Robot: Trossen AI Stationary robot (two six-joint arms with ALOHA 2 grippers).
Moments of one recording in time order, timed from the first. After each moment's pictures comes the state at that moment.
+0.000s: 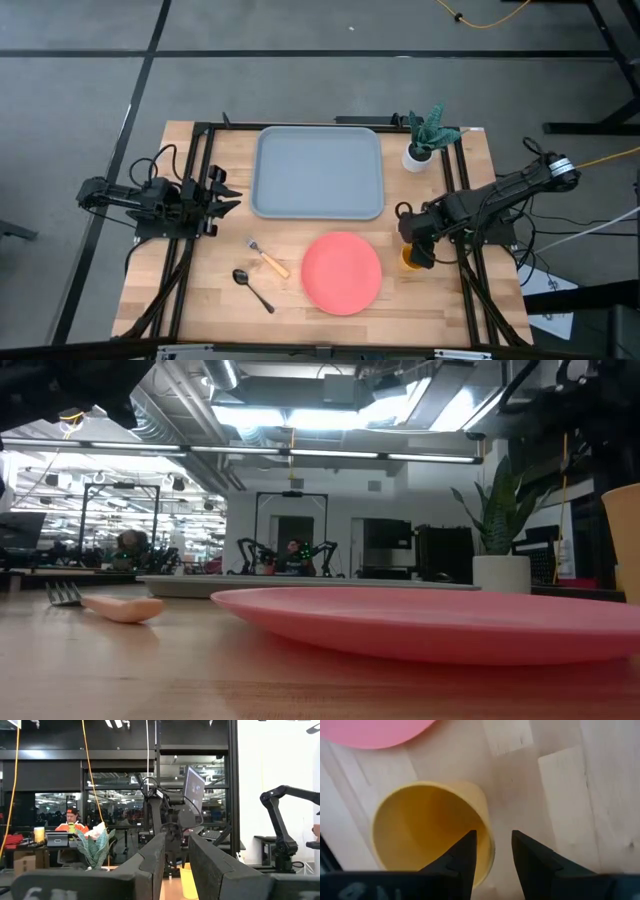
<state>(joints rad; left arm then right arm) -0.14 0.07 0.01 0.51 -0.12 0.05 0.35 1.22 0.86 -1.08 -0.07 0.68</state>
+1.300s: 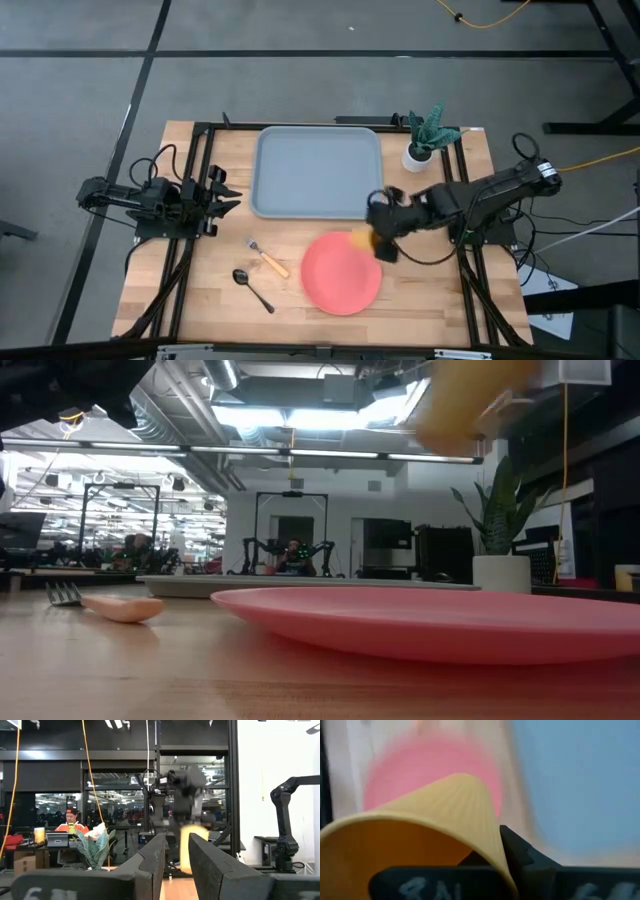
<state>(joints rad) -0.14 0.07 0.01 0.51 -0.12 0.06 0.31 1.44 1.34 -0.95 0.28 0.42</state>
